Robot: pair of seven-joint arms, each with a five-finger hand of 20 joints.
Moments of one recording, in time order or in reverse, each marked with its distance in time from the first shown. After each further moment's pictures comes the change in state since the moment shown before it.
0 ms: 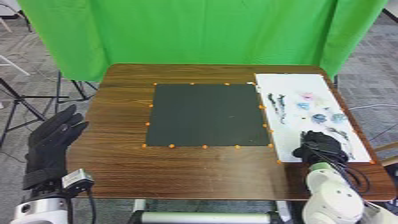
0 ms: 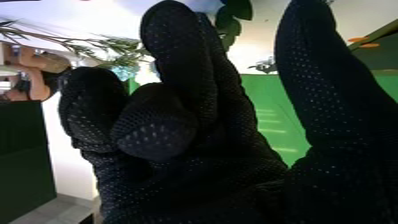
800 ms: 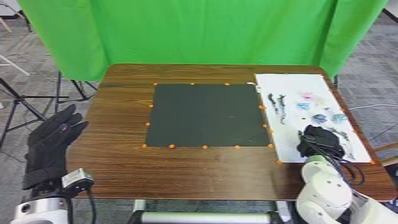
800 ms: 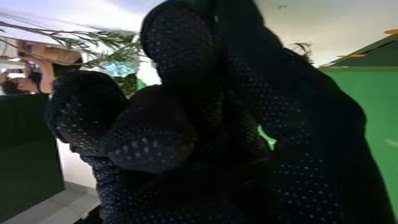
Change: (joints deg) left arm -0.3 -0.3 0.1 0.1 -0.1 0.0 0.1; right arm 4.9 -3.2 -1.9 4.7 -1.3 -0.4 0.8
